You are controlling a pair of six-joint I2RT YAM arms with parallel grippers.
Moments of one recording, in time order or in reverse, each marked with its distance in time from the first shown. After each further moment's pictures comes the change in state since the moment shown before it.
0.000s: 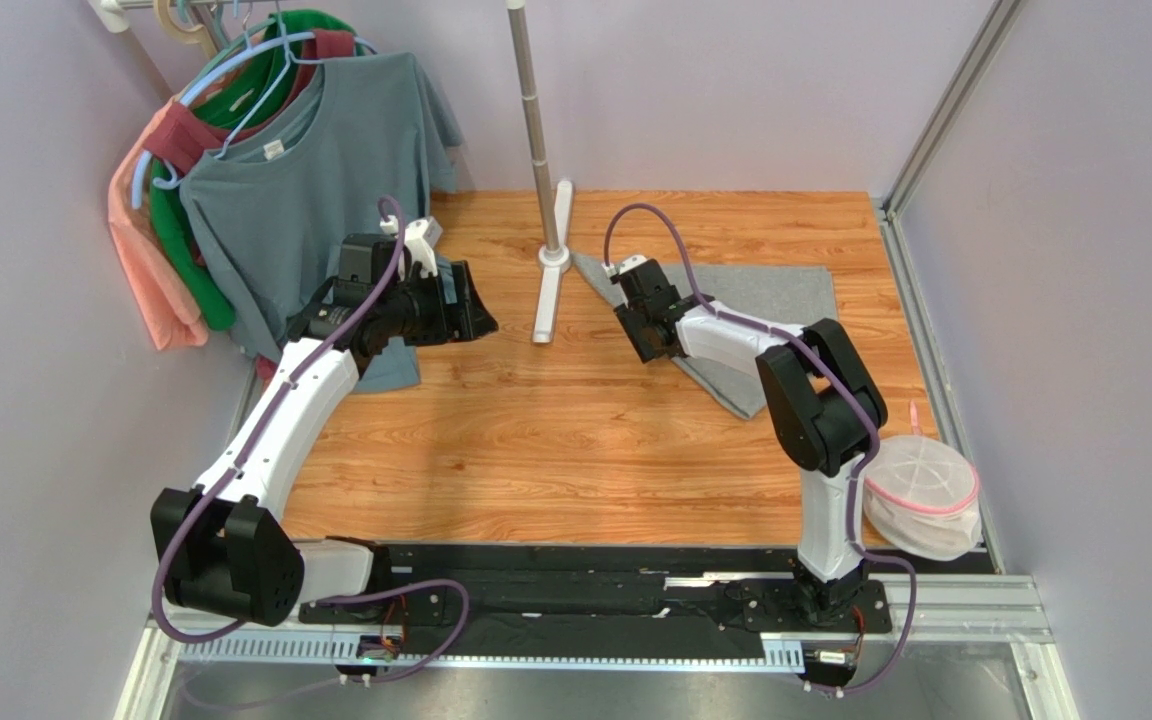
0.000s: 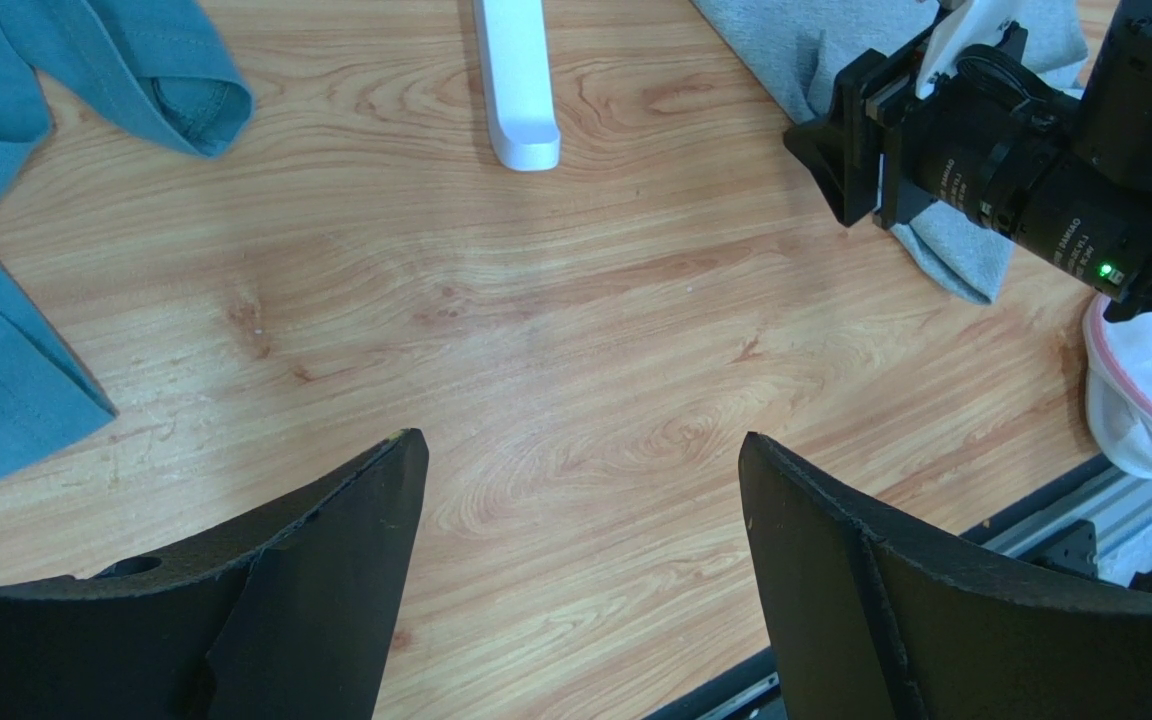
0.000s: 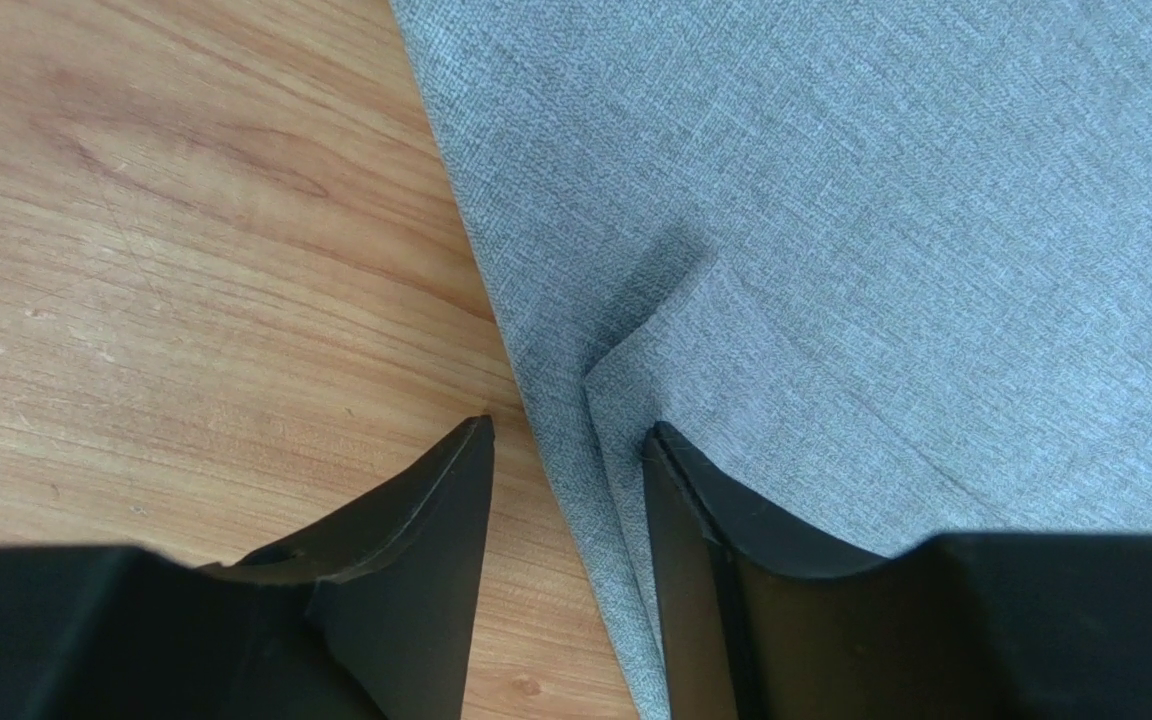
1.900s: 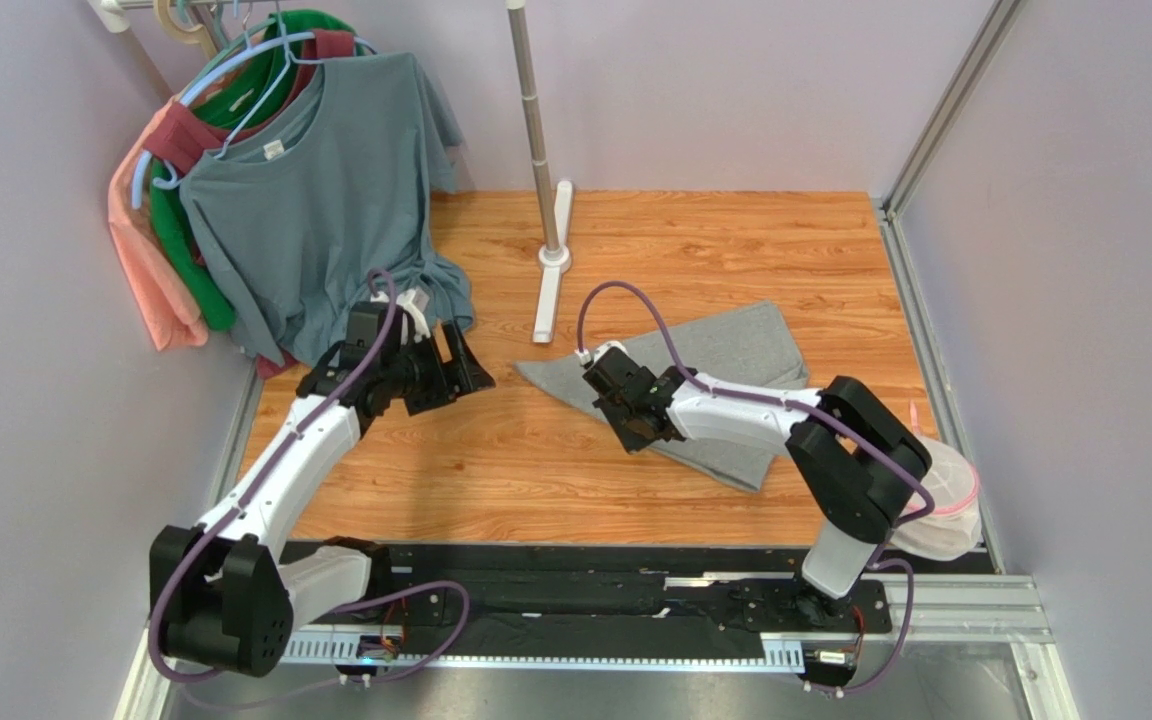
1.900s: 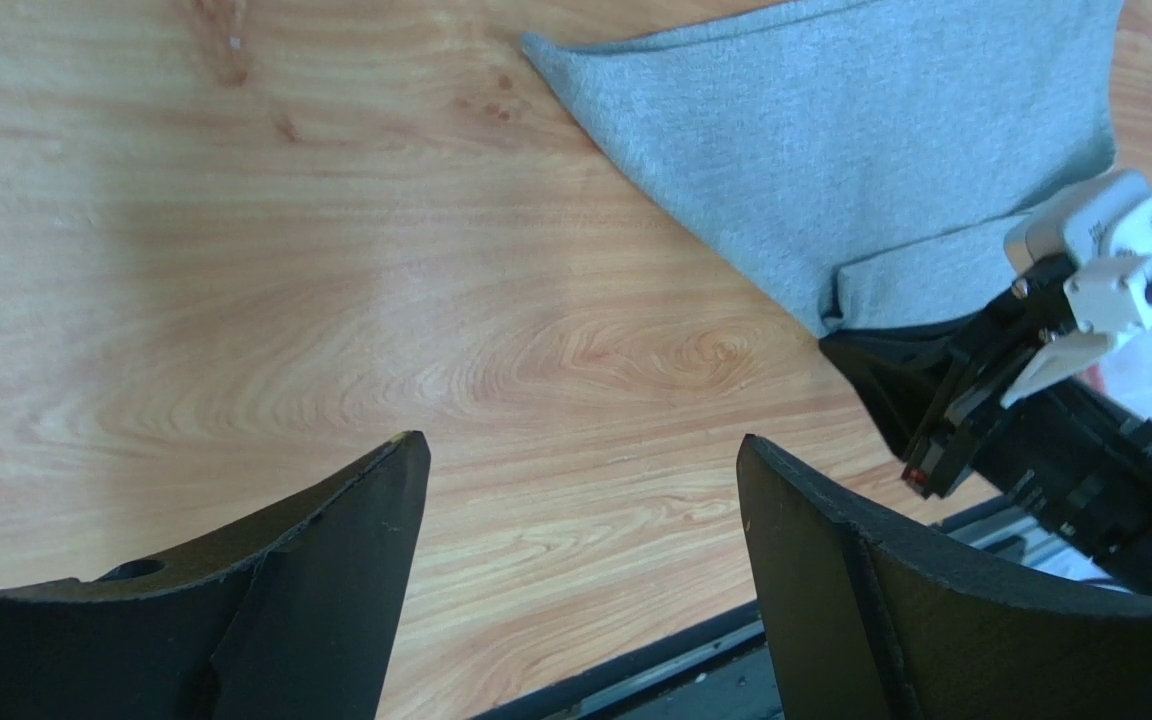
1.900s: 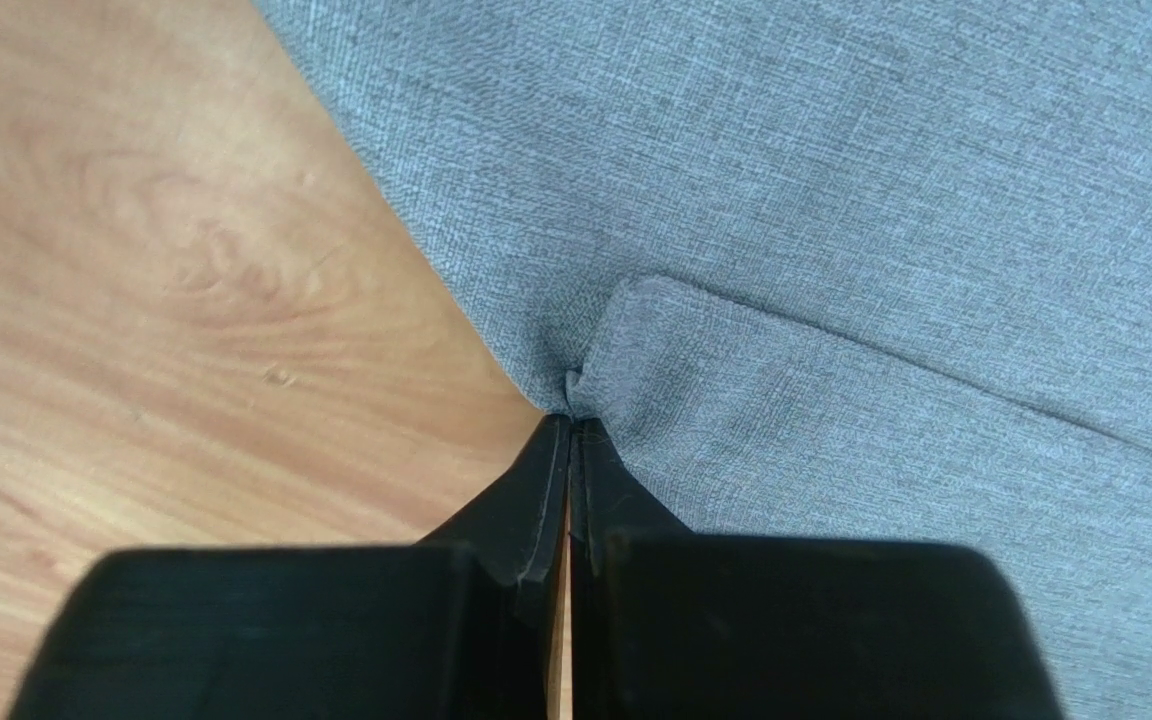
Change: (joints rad) left arm 0.000 -0.145 -0.333 0.081 -0.033 -0.212; right arm 0.304 -0.264 -0.315 -0.149 -0.064 0.293
